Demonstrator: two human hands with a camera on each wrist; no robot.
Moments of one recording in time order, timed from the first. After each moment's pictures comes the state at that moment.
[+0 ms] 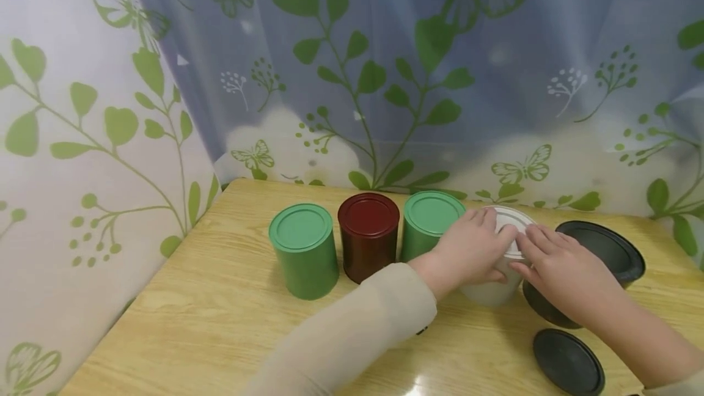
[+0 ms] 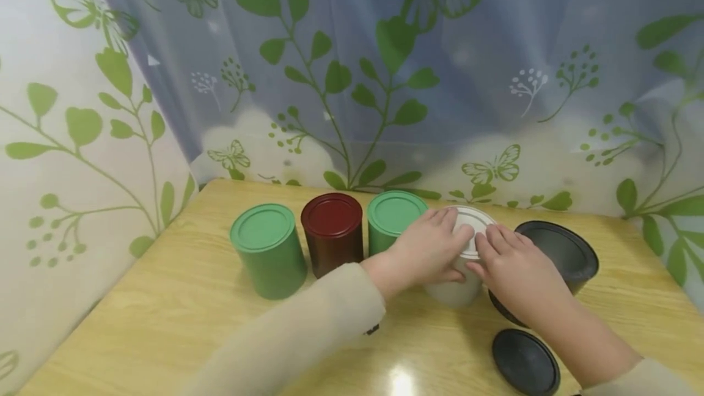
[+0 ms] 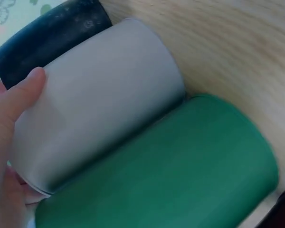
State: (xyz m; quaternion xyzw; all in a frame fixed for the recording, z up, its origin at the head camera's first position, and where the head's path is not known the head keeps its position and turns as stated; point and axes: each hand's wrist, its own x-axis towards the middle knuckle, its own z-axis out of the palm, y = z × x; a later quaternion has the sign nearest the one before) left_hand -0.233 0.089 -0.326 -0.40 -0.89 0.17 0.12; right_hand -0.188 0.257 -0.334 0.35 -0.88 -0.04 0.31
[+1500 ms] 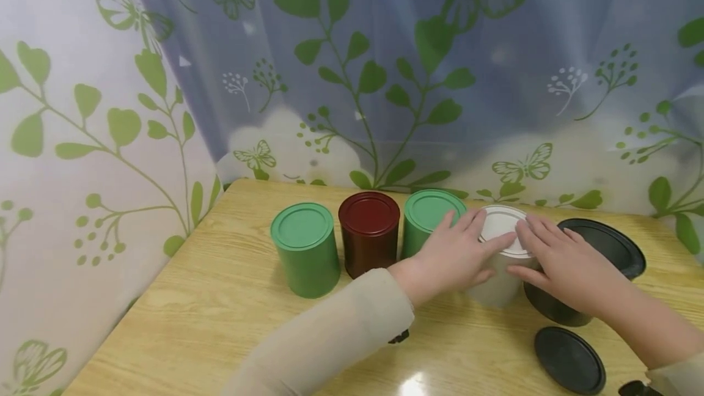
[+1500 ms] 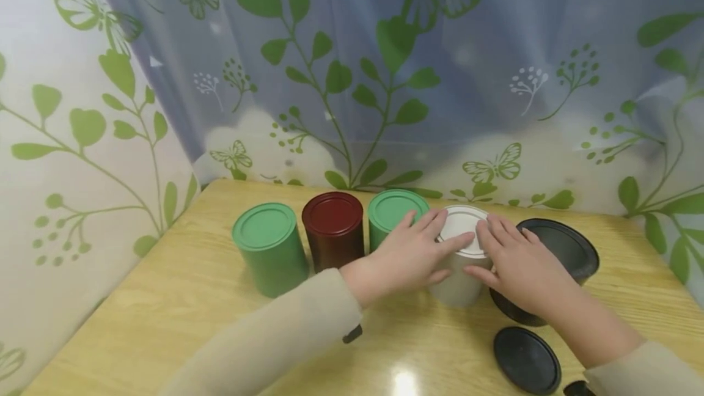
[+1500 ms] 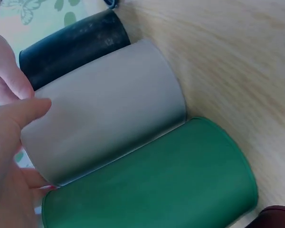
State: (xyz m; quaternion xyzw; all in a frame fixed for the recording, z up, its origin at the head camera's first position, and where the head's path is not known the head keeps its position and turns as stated) left_hand -0.218 0.062 -0.327 -0.39 -0.91 0.13 0.11; right_hand -0.188 0.262 -0.321 0.24 -0.97 -0.01 0.06
